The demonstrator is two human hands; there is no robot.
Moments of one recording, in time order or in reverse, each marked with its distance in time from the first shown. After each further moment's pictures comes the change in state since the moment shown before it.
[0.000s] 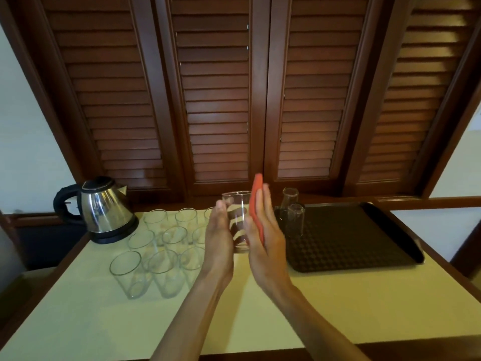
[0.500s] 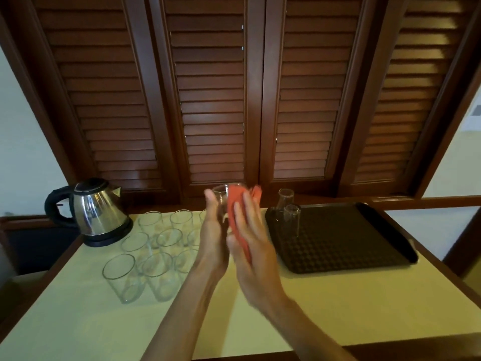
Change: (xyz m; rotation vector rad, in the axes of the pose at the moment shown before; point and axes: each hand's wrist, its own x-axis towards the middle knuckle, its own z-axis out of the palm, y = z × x) left_hand 0.009 0.010 0.000 -0.138 -0.077 -0.087; right_hand -0.017 0.005 0.004 -0.106 -0.067 -0.169
